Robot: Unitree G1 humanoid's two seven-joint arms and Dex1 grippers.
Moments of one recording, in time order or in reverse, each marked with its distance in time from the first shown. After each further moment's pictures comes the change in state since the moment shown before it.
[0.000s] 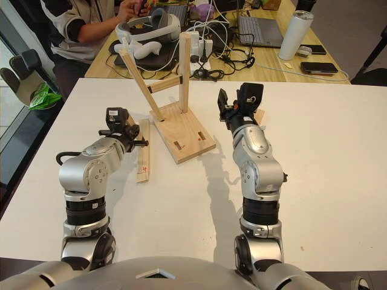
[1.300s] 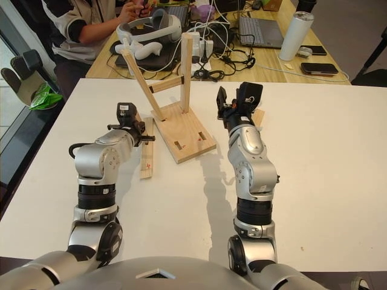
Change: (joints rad) left arm -0.134 -0.035 -0.003 0.199 0.078 -0.023 0.007; right arm 0.001 0.056 -0.006 0.009 -0.016 -0.045 -0.044
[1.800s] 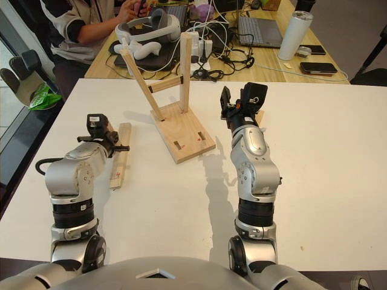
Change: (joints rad) left arm 0.185 0.121 0.096 -0.219 0.008 0.061 -0.025; right arm 0.009 -0.003 -0.014 -0.016 -0.001 0.001 0.000
